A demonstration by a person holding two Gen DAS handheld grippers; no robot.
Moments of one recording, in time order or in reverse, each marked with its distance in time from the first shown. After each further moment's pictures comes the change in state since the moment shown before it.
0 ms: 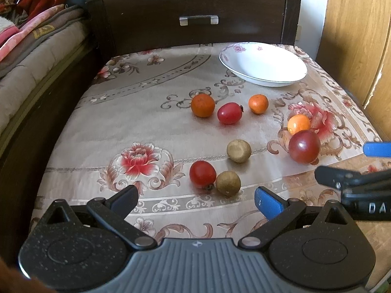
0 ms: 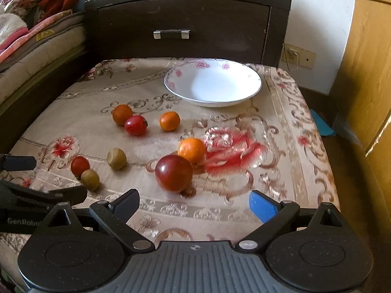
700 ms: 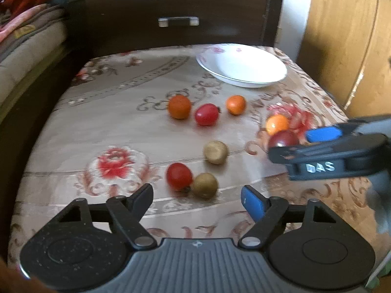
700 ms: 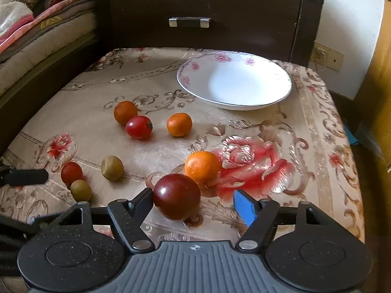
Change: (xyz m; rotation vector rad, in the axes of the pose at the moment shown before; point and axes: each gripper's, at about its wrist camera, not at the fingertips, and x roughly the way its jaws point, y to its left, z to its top) left arm 0.004 -0.007 -0.001 0.016 -0.012 -0.122; right arm 0.046 -0.001 0.020 -0.067 0.044 0.098
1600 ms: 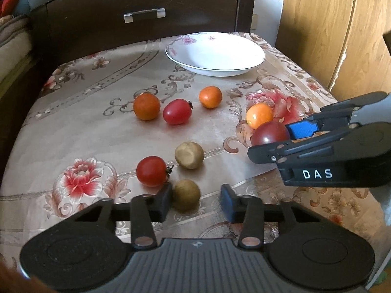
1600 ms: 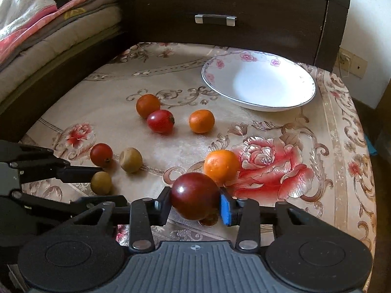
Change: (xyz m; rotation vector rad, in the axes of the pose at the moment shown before) left arm 0.027 -0.014 0.008 0.096 0.032 -0.064; right arm -0.001 0.002 -0.001 -0.068 0.015 0.102
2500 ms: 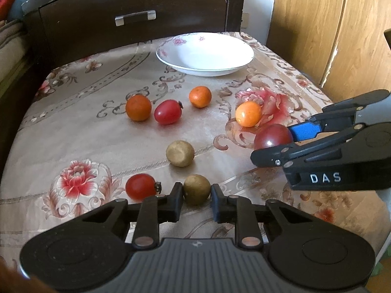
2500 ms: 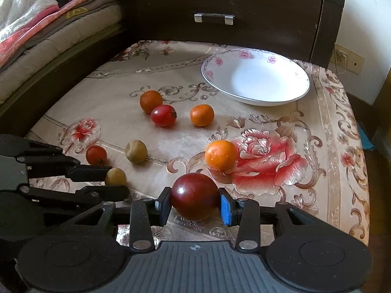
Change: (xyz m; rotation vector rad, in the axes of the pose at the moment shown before) left arm -0.007 -0.007 0.000 0.038 -0.003 -0.023; right arm -0.016 0.002 -0.005 0.006 0.017 -0.005
